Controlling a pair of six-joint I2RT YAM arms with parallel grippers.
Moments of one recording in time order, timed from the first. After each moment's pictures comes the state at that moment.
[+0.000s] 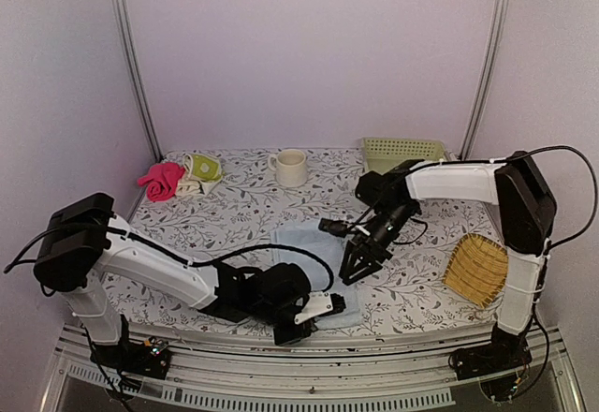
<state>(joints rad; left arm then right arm) -1.30 1.78 0.88 -0.02 -0.01 0.12 0.71 2.00 1.40 -1.08 -0.97 -0.75</state>
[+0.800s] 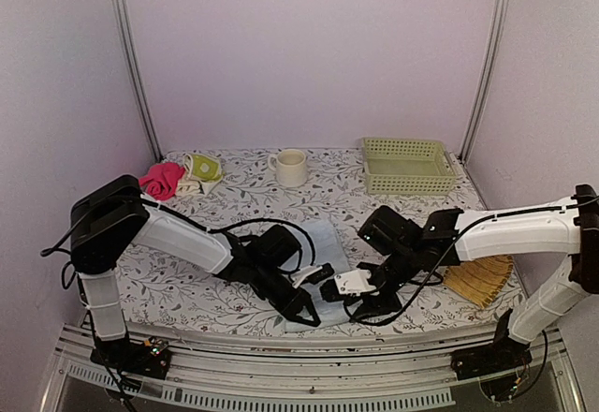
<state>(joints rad) -1.02 1.93 0.98 -0.04 0.69 -0.35 1.02 1.49 0.93 -0.57 -0.42 -0.69</state>
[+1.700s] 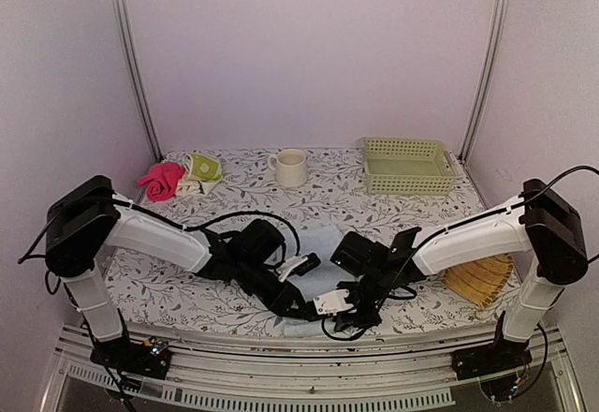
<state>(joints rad) -0.99 1.82 0.89 -0.02 0.61 -0.34 1.11 1.74 0.96 -0.43 -0.31 -0.68</state>
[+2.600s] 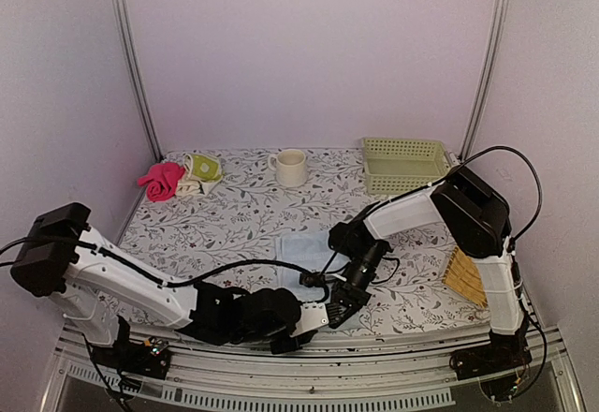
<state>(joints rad) -1.46 1.62 0.77 0.08 -0.31 0.11 0.85 2.23 1.39 -1.01 -0.99 -0.73</state>
